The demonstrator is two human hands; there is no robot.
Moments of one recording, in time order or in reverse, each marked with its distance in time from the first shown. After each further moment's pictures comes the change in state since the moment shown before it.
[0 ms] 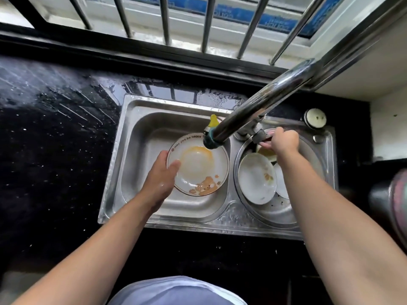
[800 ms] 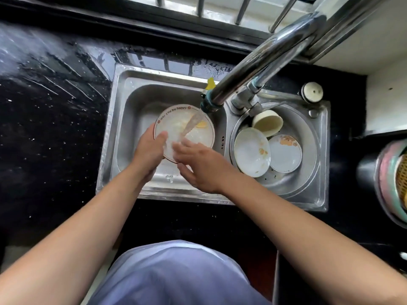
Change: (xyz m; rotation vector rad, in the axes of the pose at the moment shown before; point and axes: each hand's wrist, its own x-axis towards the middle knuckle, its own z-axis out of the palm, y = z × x) left_hand 0.012 -0.016 -0.012 -0.135 0.072 -0.020; right_hand -0.212 0.045 0.060 -1.053 -0.815 -1.159
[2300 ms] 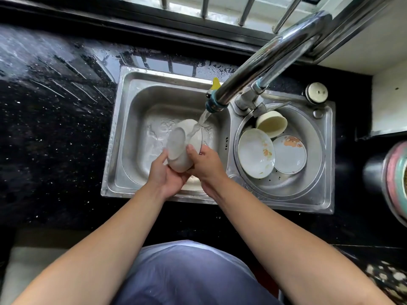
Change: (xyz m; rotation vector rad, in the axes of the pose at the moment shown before) left_hand -0.033 -0.032 0.018 -0.903 -0.130 -0.639; right_hand 0.023 -0.021 0.032 1.432 0.434 0.751
